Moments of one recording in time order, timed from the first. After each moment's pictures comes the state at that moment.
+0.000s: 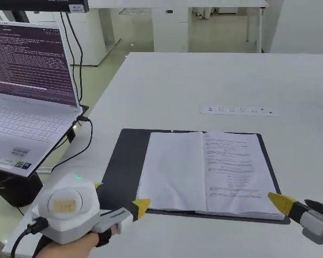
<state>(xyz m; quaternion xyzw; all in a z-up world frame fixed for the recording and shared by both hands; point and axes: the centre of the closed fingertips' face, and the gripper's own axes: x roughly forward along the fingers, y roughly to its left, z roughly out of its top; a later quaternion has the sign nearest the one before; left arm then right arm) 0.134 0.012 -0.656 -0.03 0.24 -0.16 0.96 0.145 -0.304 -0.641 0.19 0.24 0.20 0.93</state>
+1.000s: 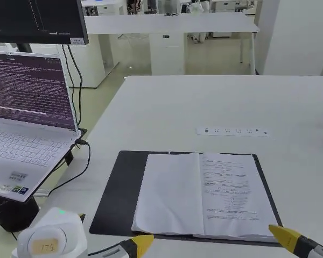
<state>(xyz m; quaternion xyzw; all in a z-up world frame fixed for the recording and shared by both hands) 0.122 0.011 -0.647 -0.04 0.24 -0.15 0.96 0.139 -0.323 -0.643 0.15 0.23 0.18 0.95</state>
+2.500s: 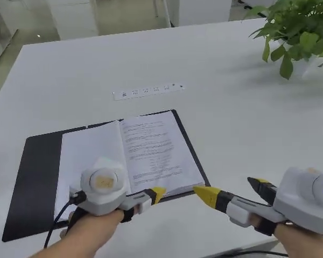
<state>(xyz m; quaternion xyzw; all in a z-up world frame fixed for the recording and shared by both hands) 0.216 -0.206 -0.730 0.05 0.28 -0.33 0.90 0.130 -0.343 -0.669 0.18 0.24 0.16 0.94</state>
